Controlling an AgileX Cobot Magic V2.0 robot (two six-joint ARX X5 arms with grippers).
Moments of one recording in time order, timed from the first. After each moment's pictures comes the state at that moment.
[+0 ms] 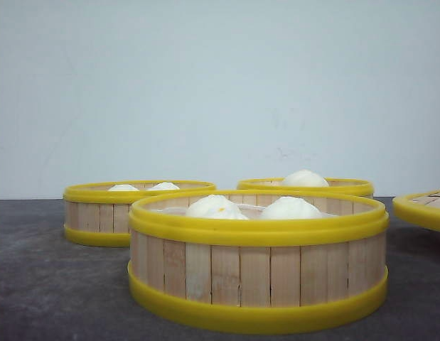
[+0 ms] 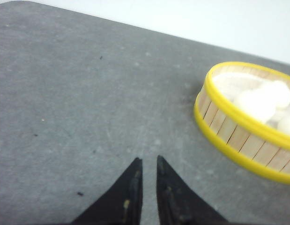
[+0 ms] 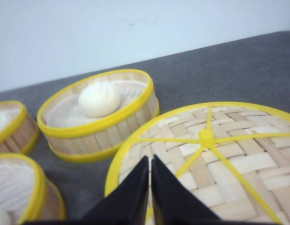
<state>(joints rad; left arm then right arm) -0.12 0.01 0.07 -0.27 -0.18 -0.26 0.02 0.00 0.03 -0.12 -0.11 0.32</state>
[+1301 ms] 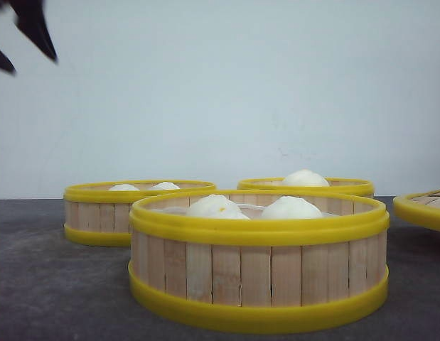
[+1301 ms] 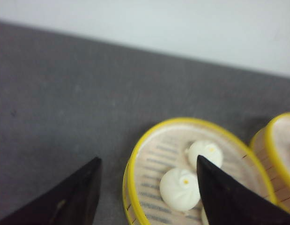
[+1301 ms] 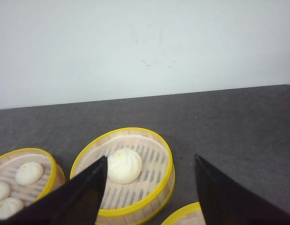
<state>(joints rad) -0.15 1.27 1.05 -0.27 0.02 -0.25 0.09 0.71 0.91 -0.38 -0.08 0.21</state>
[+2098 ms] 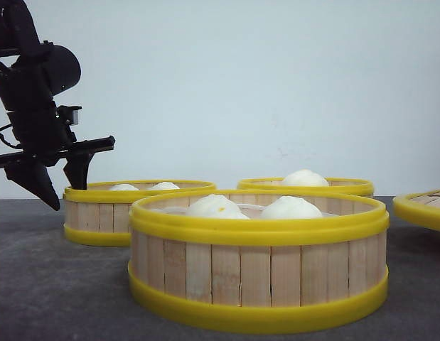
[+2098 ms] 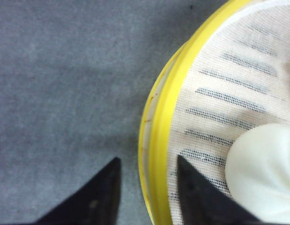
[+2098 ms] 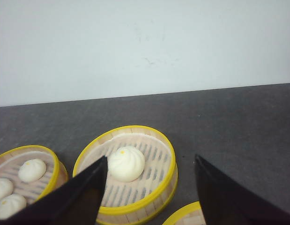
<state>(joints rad) -0.16 1.86 1.33 -0.48 0.02 -0.25 0.10 0.71 0.91 -0.39 -0.08 0.21</state>
